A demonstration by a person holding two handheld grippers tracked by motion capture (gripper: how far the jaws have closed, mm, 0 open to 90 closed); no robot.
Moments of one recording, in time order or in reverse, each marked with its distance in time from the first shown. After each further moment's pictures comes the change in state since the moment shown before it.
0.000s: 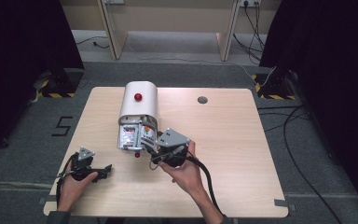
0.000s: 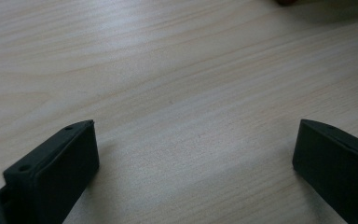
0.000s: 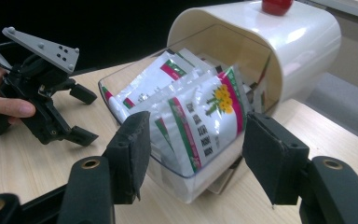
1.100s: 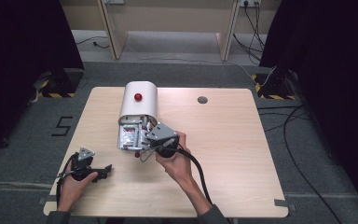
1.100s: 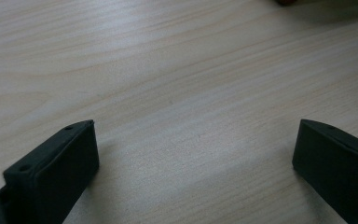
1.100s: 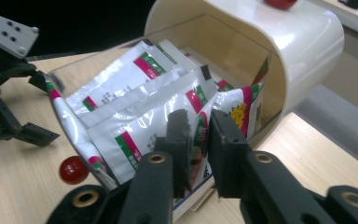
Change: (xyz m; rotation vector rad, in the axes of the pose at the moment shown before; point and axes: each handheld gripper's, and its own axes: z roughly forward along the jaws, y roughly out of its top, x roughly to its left) left arm 0.000 0.000 0.000 -0.001 0.000 0.001; right arm -0.007 0.003 0.036 0.035 -0.061 -0.088
